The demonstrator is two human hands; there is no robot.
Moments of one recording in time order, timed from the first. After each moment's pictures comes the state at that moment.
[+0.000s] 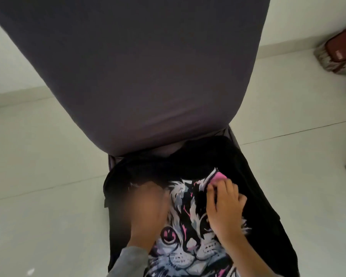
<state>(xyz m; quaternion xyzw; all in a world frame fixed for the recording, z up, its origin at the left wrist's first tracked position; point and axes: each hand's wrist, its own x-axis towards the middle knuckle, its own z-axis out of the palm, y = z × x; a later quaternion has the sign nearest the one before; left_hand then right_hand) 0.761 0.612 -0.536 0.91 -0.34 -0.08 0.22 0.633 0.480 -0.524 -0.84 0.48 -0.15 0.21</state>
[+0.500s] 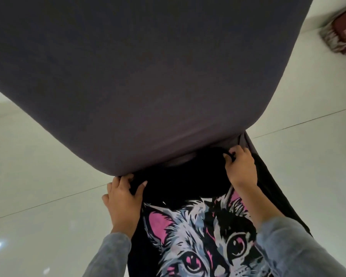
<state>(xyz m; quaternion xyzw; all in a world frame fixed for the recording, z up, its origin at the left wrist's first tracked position) 0.879 0.599 -0.529 0.95 -0.19 -0.11 0.20 0.718 0.380 -0.527 -0.74 0.61 -0.06 0.30</state>
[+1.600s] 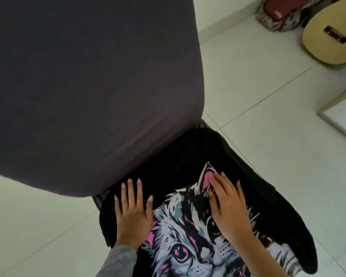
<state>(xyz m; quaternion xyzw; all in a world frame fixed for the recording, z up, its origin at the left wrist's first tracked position) 0.839 0.594 -0.560 0.87 -0.46 -0.17 -0.01 0.622 0.487 -0.536 -0.82 0.54 -0.07 0.19</state>
